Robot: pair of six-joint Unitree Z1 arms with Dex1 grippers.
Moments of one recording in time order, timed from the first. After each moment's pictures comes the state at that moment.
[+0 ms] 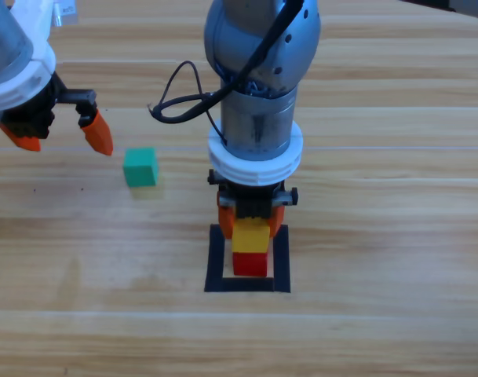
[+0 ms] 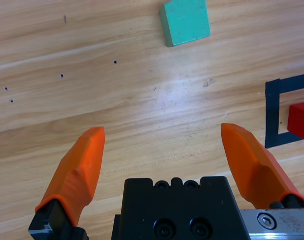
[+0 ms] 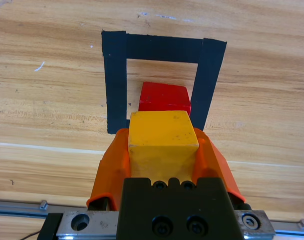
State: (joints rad) arm 0 -0.37 1.81 -1.39 0.86 -0.02 -0.29; arm 1 0.99 2.57 -2.51 1.48 0.03 0.92
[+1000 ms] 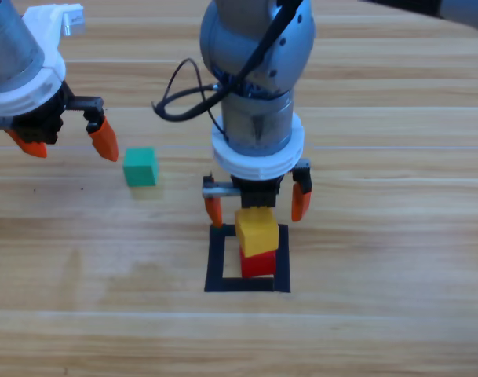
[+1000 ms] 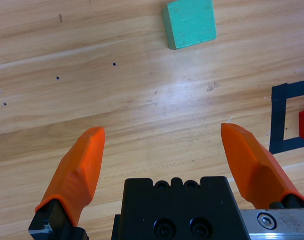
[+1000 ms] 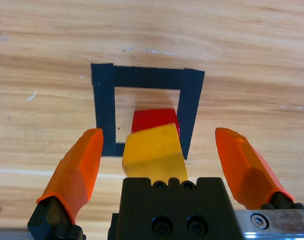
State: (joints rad) arm 0 -0.37 1.86 -1.40 0.85 -0.02 -0.30; arm 1 0.99 2.58 -2.54 1.49 -0.06 0.91
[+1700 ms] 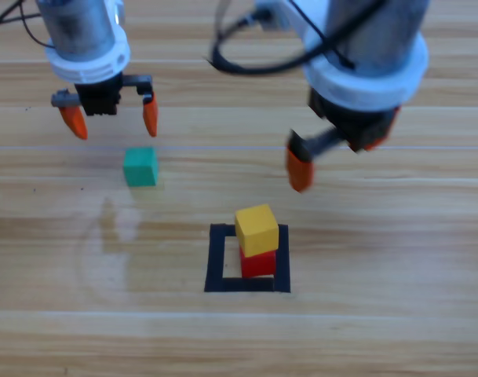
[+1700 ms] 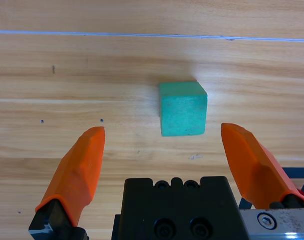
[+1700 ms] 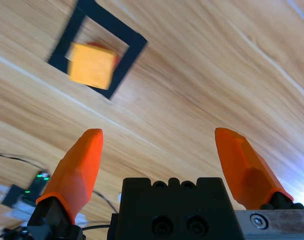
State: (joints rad) arm 0 -0.38 2.23 -1.94 1.14 0.04 -0.51; arm 1 0.95 2.20 -2.17 1.42 -0.11 0.31
